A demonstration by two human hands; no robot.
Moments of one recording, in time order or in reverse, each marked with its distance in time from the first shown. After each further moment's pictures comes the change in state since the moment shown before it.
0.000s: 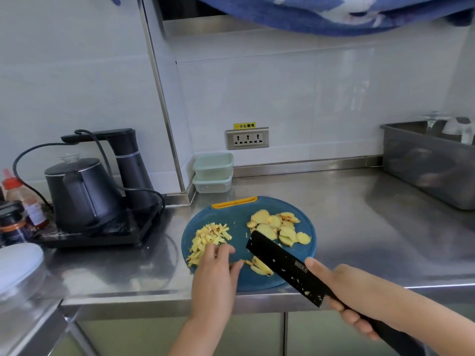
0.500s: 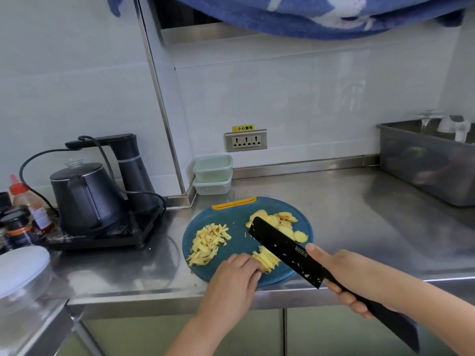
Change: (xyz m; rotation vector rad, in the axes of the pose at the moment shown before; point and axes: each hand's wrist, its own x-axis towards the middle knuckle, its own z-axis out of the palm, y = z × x) left_hand -0.006 0.012 -0.005 -0.058 -0.228 0.392; right_hand -0.004 0.004 -0.012 0.105 0.039 -0.106
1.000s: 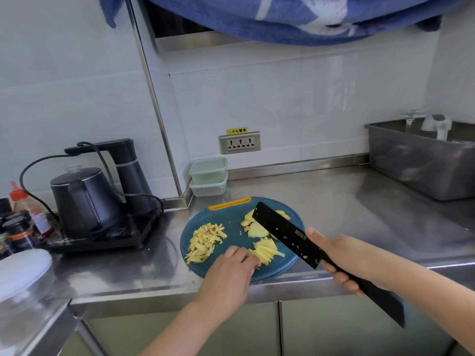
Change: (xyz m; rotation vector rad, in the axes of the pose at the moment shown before) left_hand 0.005 0.003 -0.007 0.183 -0.096 0.102; right_hand -0.005 0.006 -0.013 0.084 0.076 -0.046
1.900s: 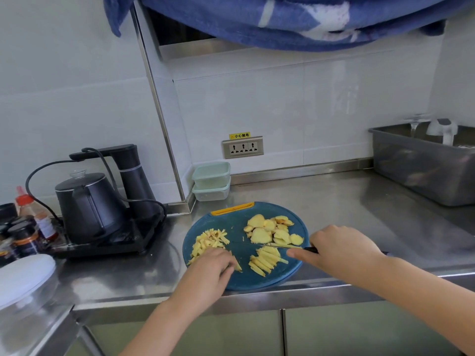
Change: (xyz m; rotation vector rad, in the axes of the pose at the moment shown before) left_hand -0.006 -0.040 -0.023 -0.151 0.010 -0.150; right_hand 0.029 -0.009 0.003 -0.993 0.408 -0.428
